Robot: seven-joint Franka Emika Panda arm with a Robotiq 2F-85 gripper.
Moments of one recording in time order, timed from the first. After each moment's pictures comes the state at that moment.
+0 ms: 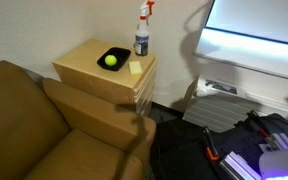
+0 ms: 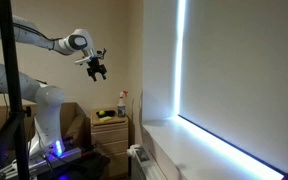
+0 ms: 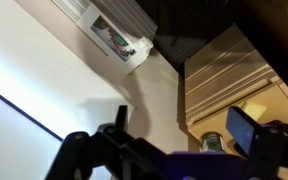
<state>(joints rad) -0.05 -1.03 -0.06 -2.65 -0.21 1.94 -0.13</state>
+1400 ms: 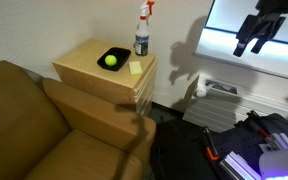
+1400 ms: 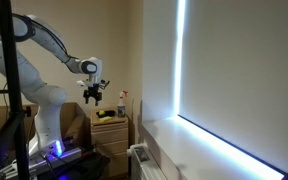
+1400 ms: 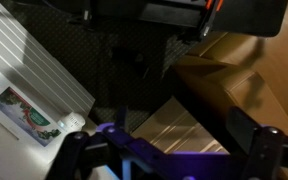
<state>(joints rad) 0.07 -0.66 -0.12 -2.81 -0.01 2.06 -0.16</state>
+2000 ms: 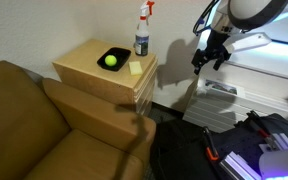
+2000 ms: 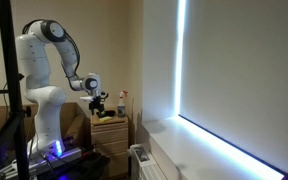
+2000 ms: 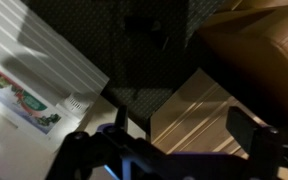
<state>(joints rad) 0.06 -0.19 0.05 -2.80 -0.06 2.63 0.14</state>
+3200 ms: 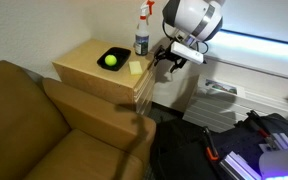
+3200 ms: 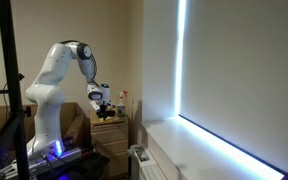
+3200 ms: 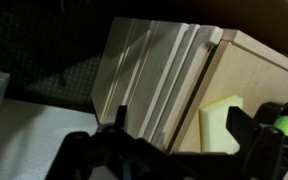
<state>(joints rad) -0.01 0.40 0.26 -2.34 0.85 2.92 -0.28</state>
